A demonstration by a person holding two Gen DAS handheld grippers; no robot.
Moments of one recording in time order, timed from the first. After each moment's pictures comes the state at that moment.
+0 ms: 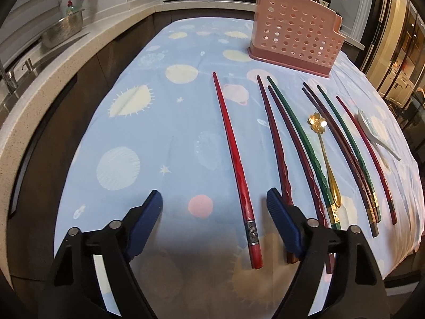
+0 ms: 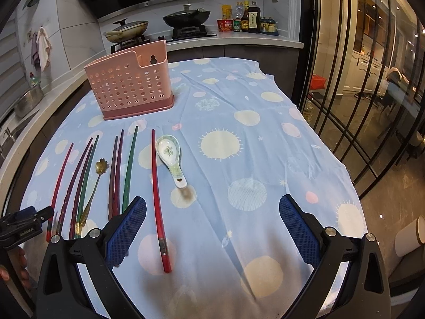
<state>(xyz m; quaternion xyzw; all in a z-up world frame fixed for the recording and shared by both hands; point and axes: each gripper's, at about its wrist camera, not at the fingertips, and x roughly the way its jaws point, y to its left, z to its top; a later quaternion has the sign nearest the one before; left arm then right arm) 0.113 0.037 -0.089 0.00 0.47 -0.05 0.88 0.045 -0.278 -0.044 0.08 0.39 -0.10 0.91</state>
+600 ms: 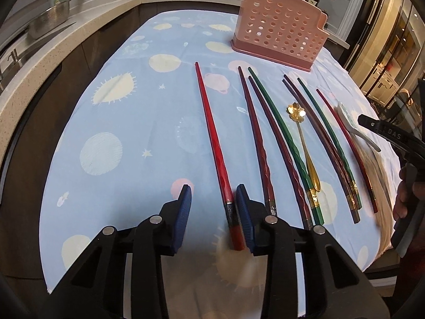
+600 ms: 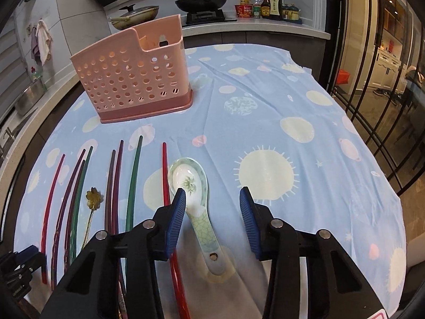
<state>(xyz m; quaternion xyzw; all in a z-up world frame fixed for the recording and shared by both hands) 0.103 0.036 -0.089 -0.02 0.48 -0.09 0.87 0.145 -0.264 -0.082 0.09 0.43 -0.05 0.90</state>
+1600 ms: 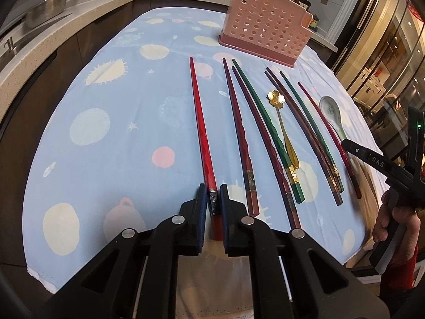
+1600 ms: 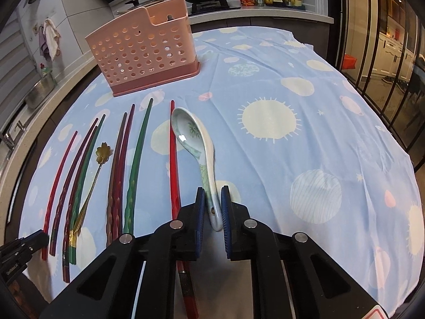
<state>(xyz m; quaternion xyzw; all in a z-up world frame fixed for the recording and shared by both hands) 0.079 0.036 -0.094 -0.05 0.48 -0.13 0.87 0.096 -0.259 -0.105 0.11 0.44 -0.02 0.89</state>
